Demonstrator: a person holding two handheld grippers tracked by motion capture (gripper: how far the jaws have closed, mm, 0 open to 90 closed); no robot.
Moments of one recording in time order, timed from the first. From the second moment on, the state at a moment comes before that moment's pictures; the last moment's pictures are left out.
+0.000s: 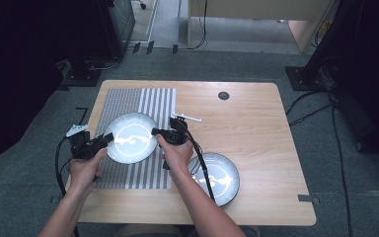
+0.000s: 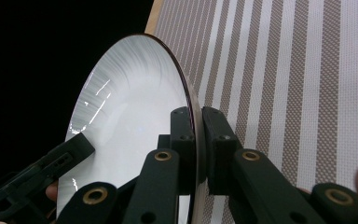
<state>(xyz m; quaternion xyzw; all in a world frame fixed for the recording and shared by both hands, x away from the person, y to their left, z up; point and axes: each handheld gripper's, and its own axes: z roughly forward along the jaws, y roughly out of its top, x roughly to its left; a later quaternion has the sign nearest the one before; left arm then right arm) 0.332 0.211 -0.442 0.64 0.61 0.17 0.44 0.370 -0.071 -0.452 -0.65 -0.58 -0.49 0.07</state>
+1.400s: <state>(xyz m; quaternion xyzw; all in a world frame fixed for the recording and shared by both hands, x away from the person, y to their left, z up) 0.420 0.221 -0.502 0.61 0.68 0.12 0.39 0.440 -0.048 -0.512 -0.69 -0.57 -0.45 0.06</state>
